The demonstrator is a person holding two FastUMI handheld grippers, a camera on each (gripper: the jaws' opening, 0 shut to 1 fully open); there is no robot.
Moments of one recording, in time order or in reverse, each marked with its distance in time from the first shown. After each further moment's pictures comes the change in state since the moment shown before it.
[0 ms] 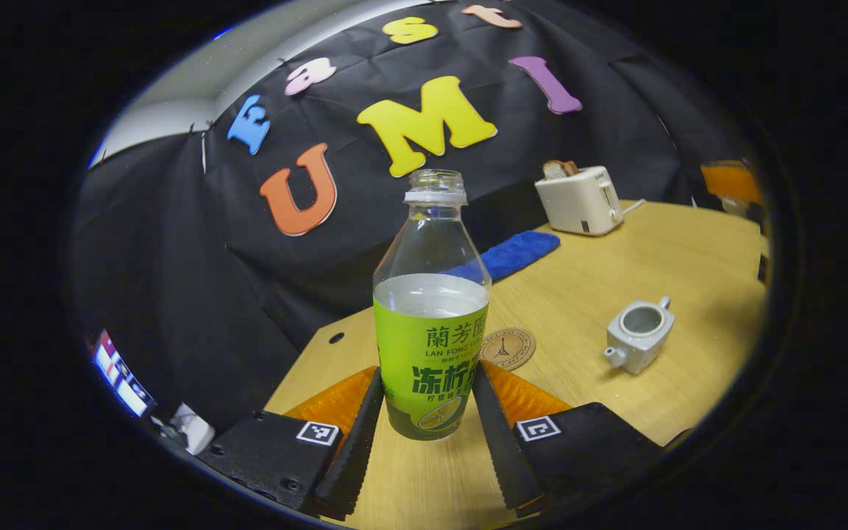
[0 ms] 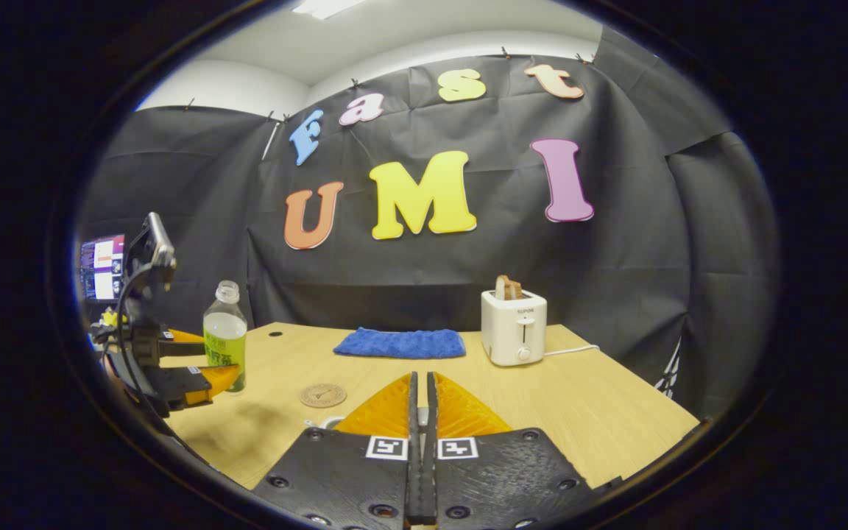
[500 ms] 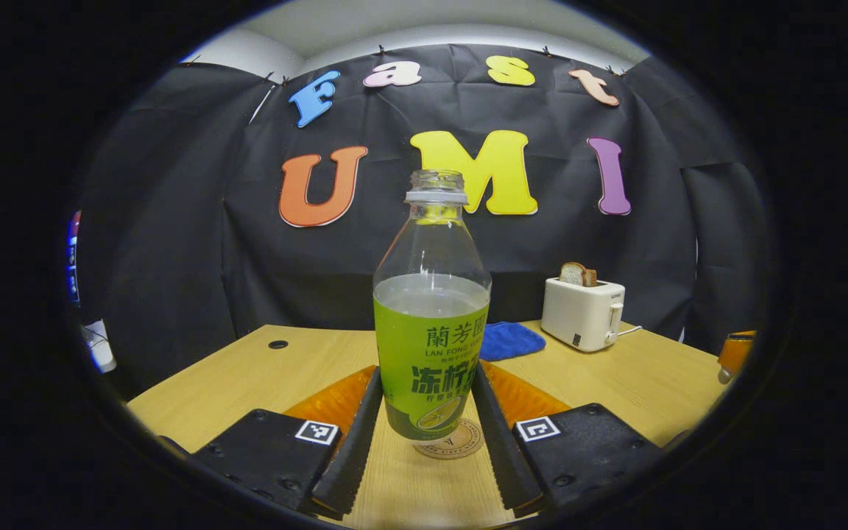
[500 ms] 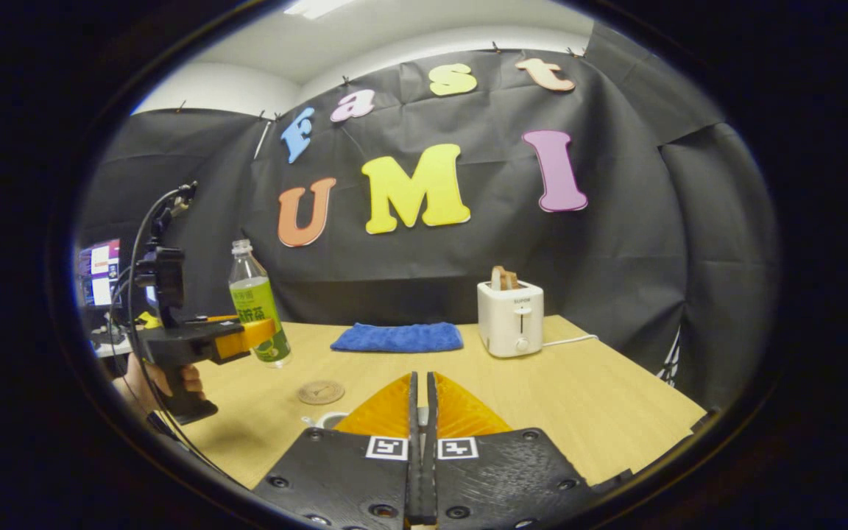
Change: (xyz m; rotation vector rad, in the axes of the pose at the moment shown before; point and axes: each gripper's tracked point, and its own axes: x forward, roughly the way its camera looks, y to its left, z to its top) left arm 0.060 -0.020 0.053 -0.303 -0.191 -0.075; right arm 0.007 -0.013 -0.017 0.028 0.028 -0.028
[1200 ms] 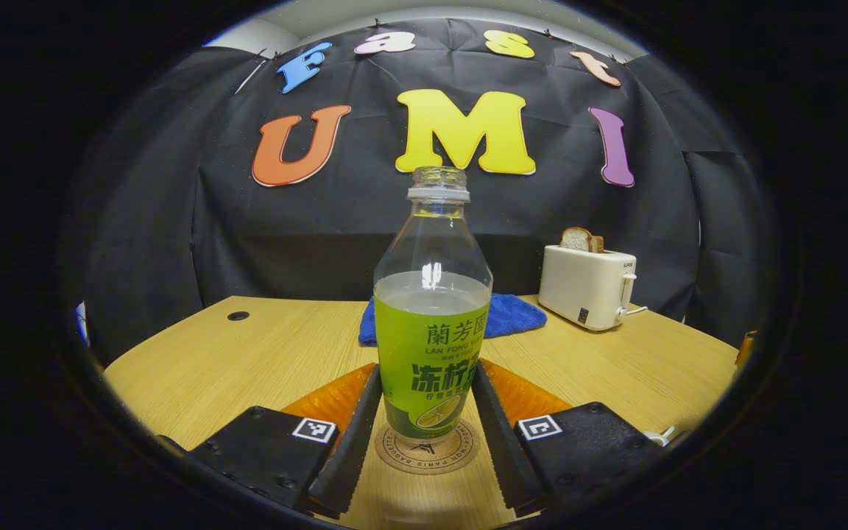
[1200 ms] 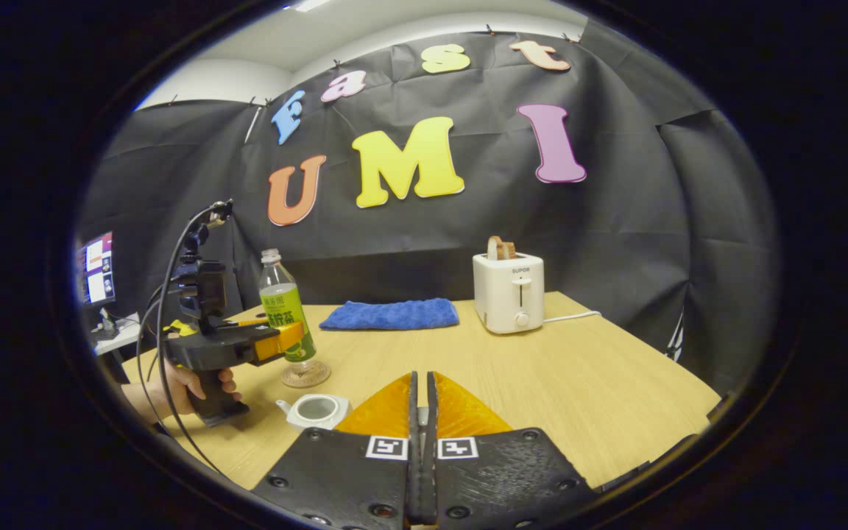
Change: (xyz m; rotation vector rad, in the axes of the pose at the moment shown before) left arm 0.055 -0.015 -0.061 -0.008 0.099 -0.046; right arm 0.028 -0.004 -0.038 0.016 0.080 -0.002
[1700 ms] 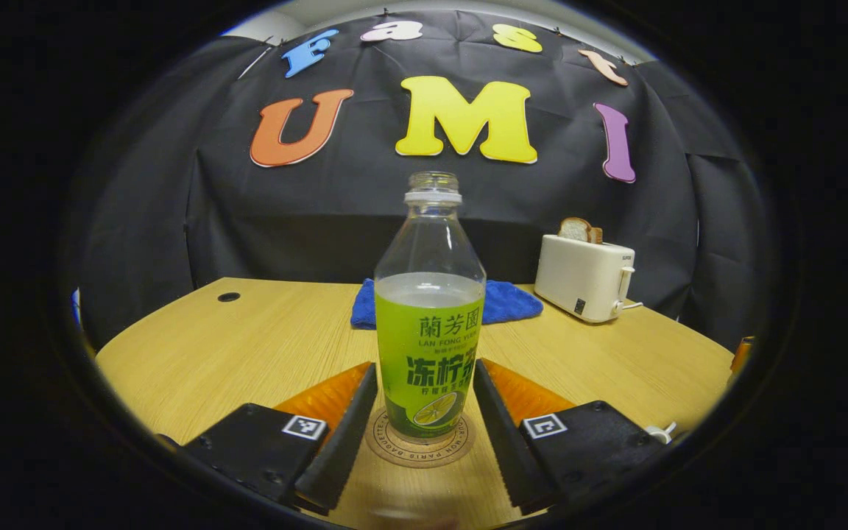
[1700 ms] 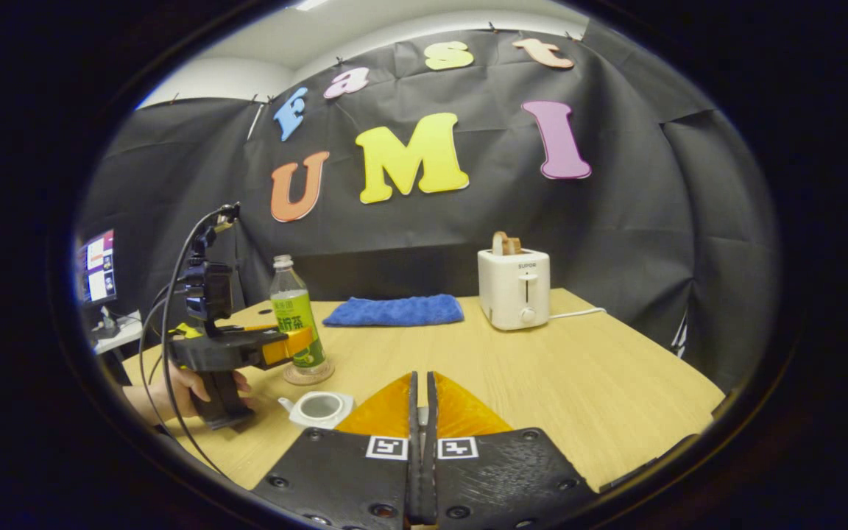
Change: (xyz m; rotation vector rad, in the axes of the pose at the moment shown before) left arm 0.000 -0.004 -0.016 -0.025 0.052 -0.023; right arm 0.001 0.004 -0.002 -0.007 0.003 0.004
